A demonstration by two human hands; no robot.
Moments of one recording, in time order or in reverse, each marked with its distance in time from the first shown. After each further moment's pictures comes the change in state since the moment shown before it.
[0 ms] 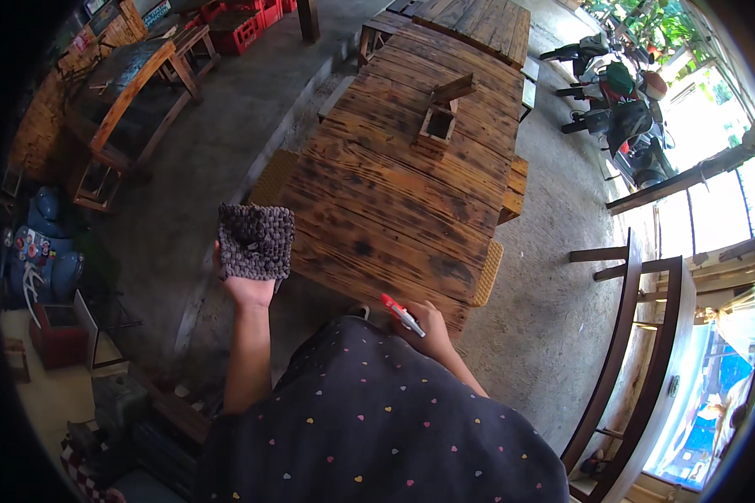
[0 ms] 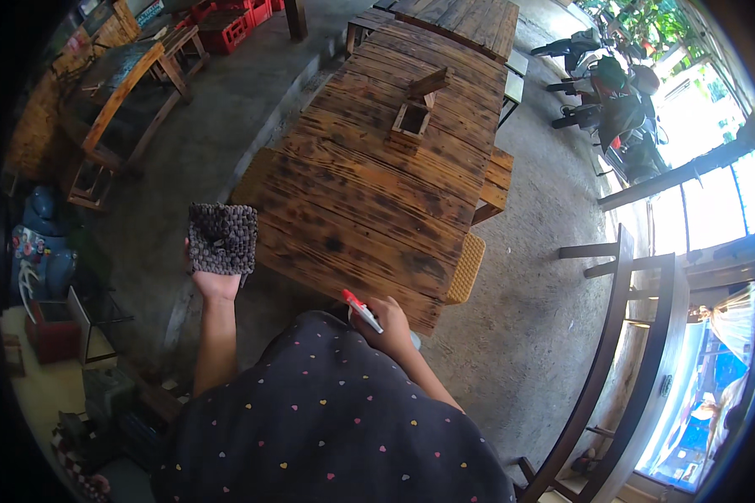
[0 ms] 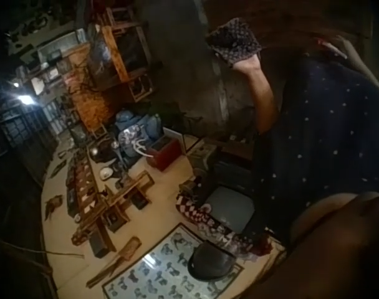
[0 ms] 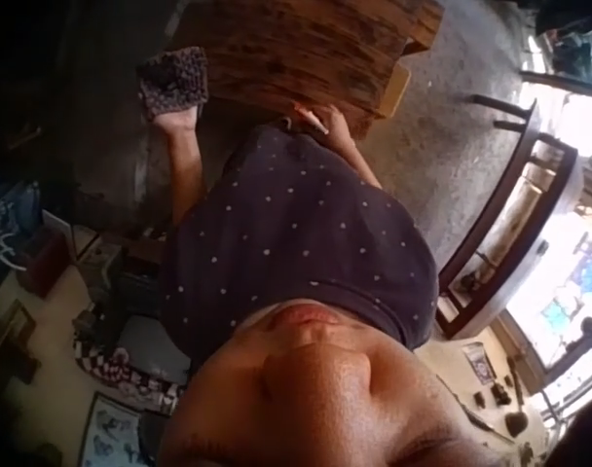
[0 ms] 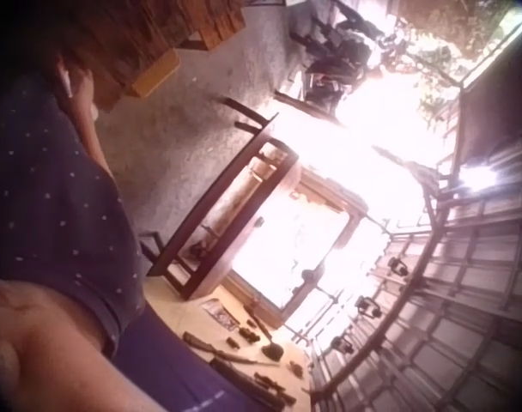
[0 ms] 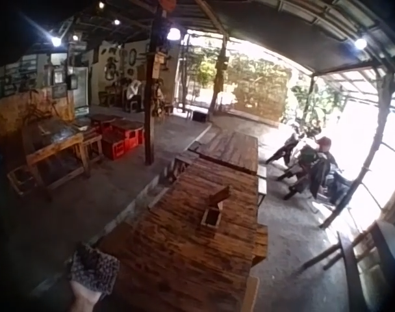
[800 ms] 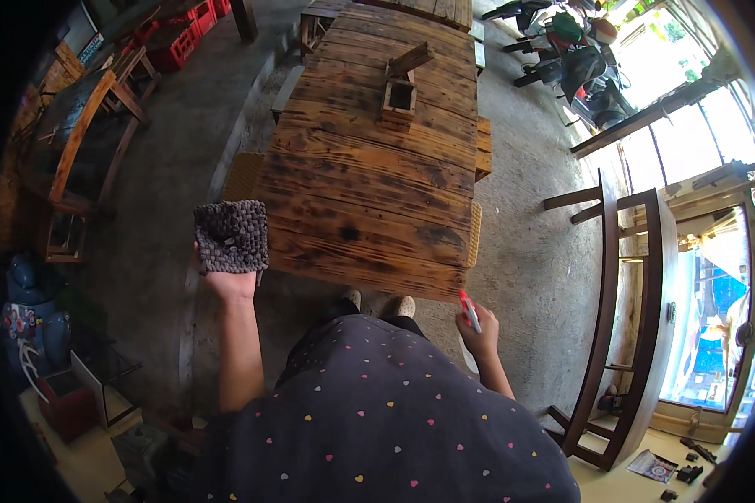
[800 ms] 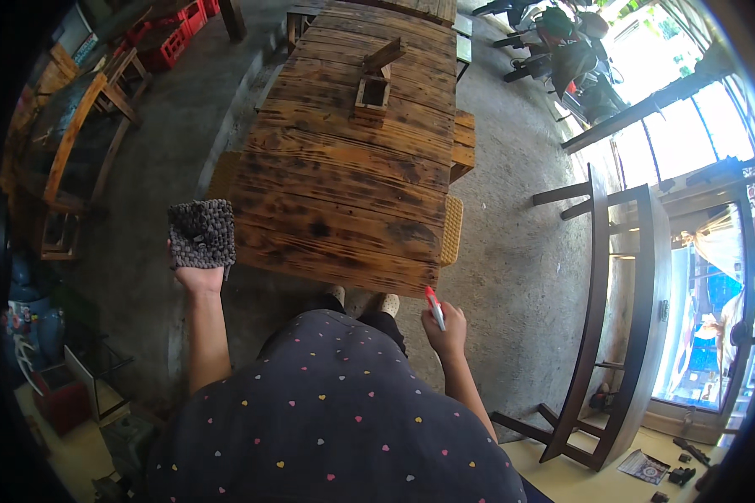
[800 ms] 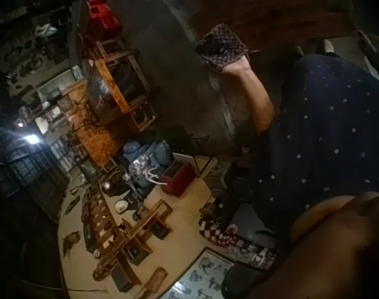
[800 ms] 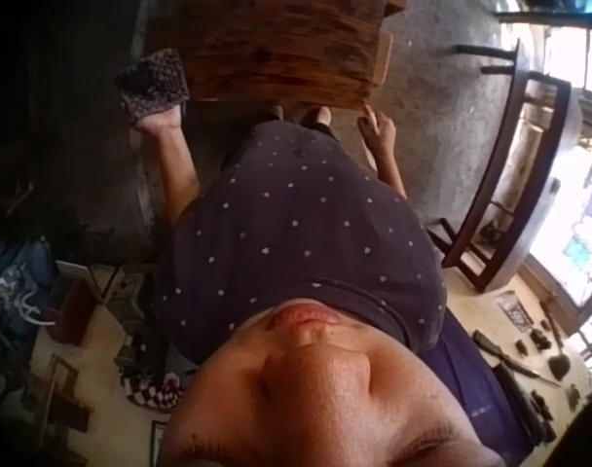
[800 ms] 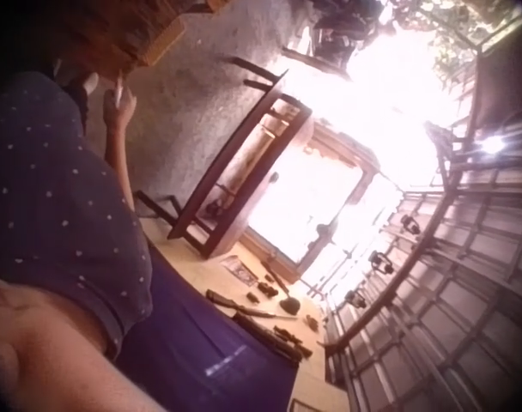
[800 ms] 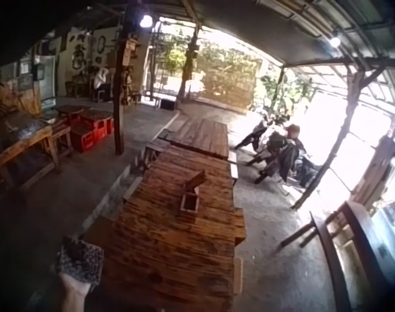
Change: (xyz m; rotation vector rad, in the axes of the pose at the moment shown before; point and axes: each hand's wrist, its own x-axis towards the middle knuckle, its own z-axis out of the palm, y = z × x) left_hand 0.042 0.028 -0.028 0.042 0.053 -0.063; right_hand -0.101 0.052 0.003 -0.156 0.472 0.459
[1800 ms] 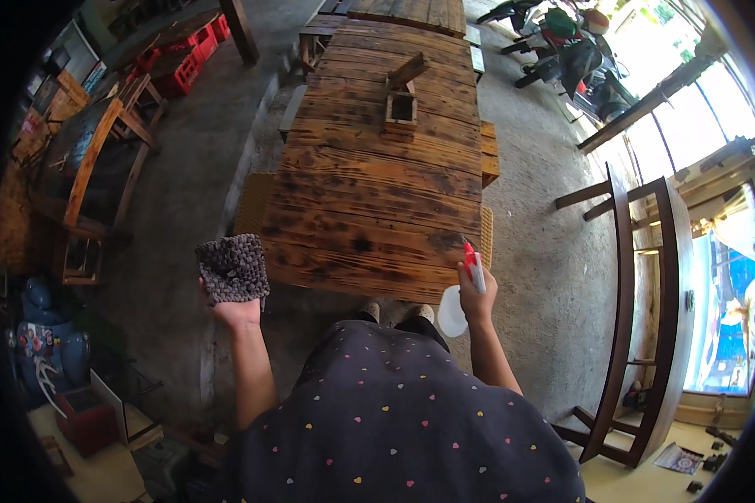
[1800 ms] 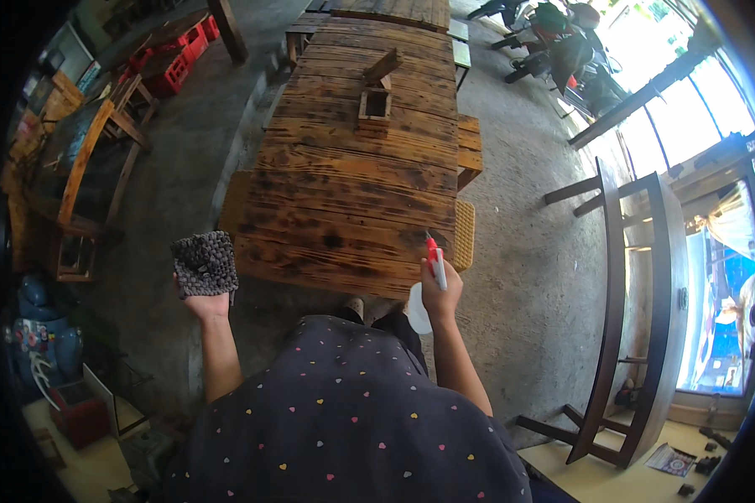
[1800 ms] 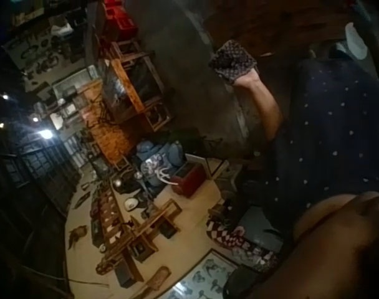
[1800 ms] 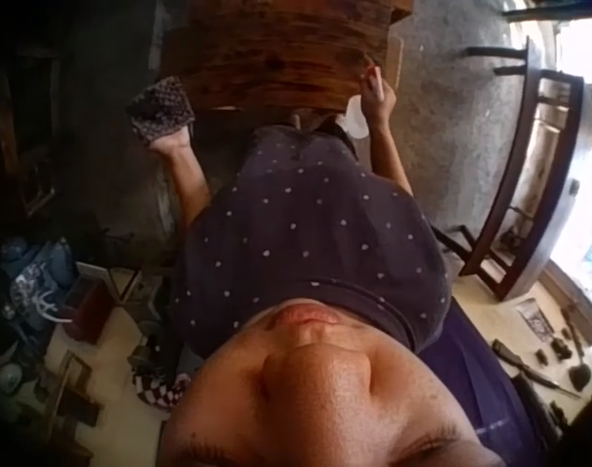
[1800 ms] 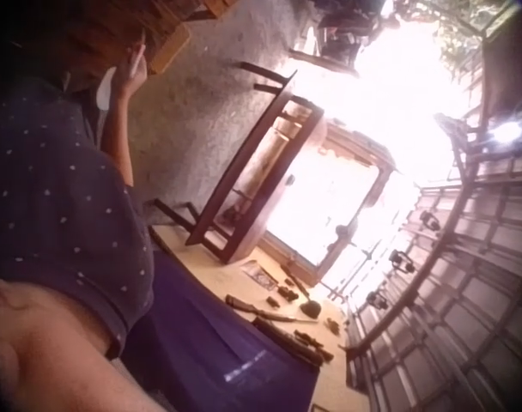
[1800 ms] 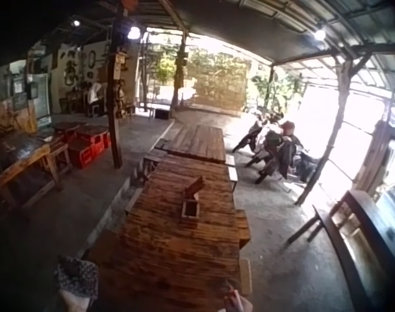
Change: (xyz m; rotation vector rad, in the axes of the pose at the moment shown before) left_hand -0.016 0.023 -0.021 0.036 -0.028 0.054; right_hand 0.068 -0.060 0.035 0.420 0.226 0.167
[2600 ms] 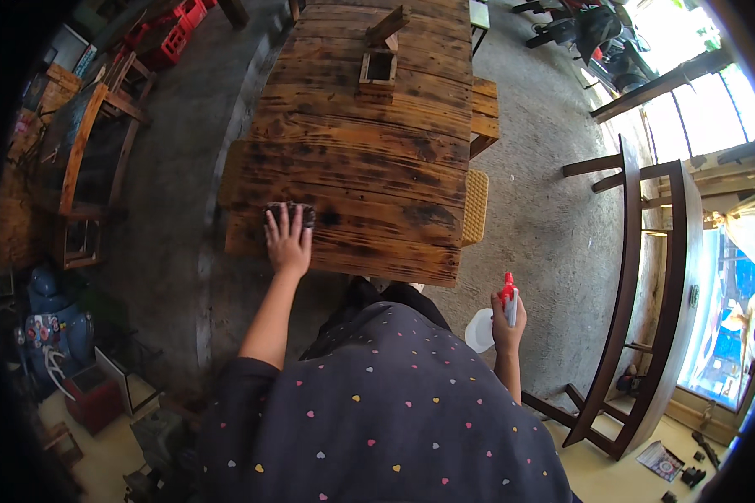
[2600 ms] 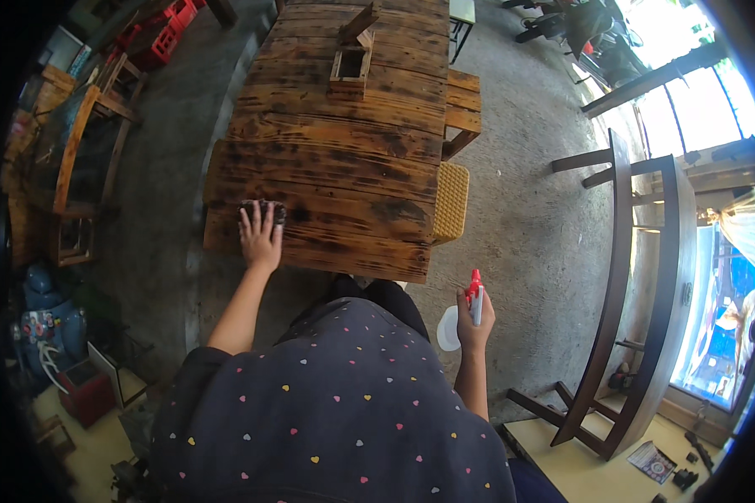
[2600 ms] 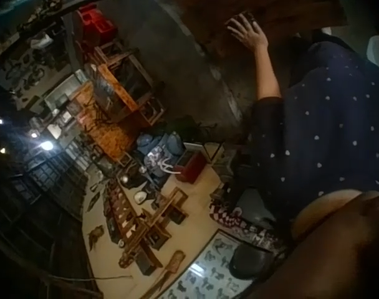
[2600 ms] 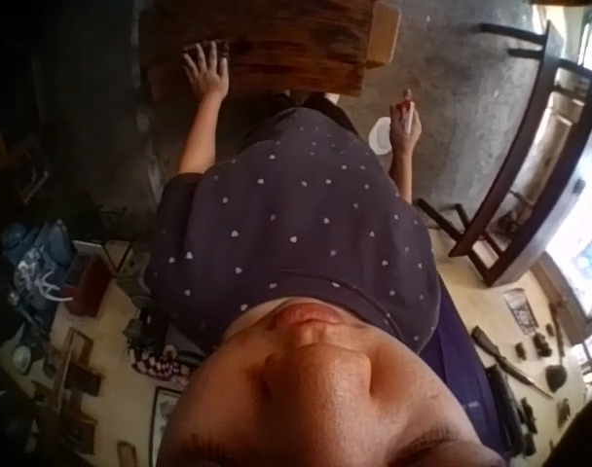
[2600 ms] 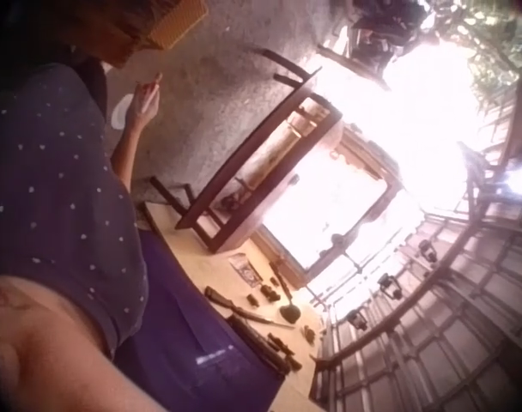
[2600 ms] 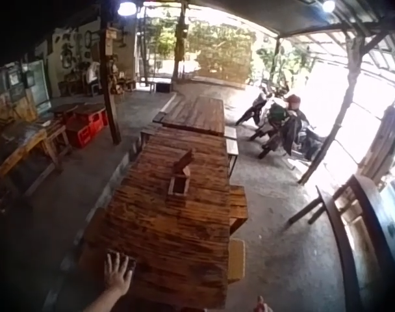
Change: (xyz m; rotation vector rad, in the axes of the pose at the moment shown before) left_hand 0.015 -0.176 -0.072 2.591 -0.426 0.373; right_hand -0.015 0.101 -0.132 0.046 -0.001 0.196
